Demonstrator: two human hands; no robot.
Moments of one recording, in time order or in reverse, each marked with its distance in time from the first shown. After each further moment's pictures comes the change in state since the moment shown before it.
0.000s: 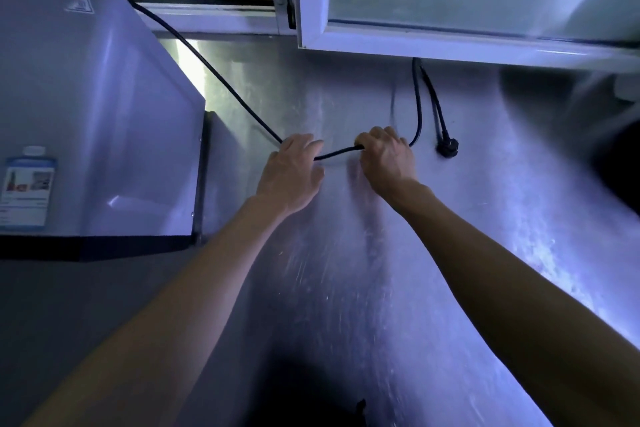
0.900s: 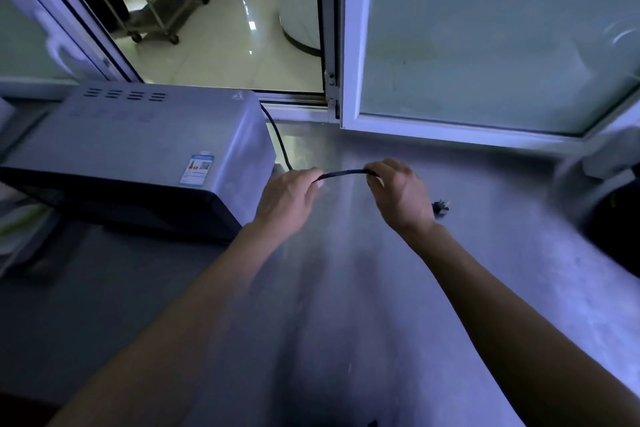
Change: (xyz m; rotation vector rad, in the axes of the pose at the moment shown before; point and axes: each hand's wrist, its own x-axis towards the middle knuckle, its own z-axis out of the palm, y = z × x) left_hand -0.151 0.058 -0.120 0.039 0.485 0.102; right_hand -0.115 -0.065 -0.142 0.310 0.353 -0.233
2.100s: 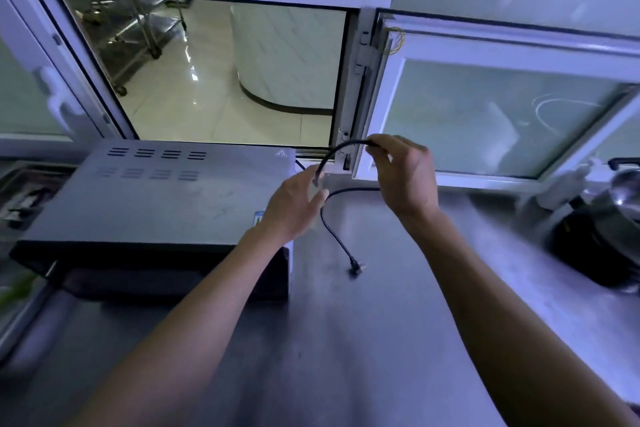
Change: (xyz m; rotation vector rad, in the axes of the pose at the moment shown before) left_hand 0.041 -0.126 -0.086 -0.359 -0.011 0.098; right_hand 0.090 -0.182 -0.015 -0.044 0.437 -0.013
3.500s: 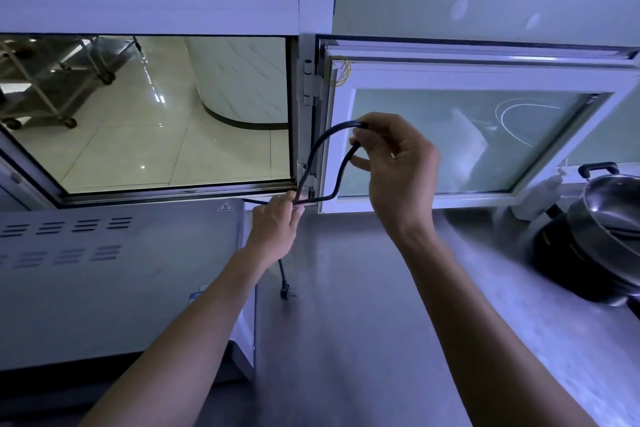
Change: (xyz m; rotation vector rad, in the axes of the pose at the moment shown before) left_hand 0.120 -0.039 0.083 0.235 -0.104 -0.038; right_hand 0.074 0.030 -0.022 0.708 0.255 0.318
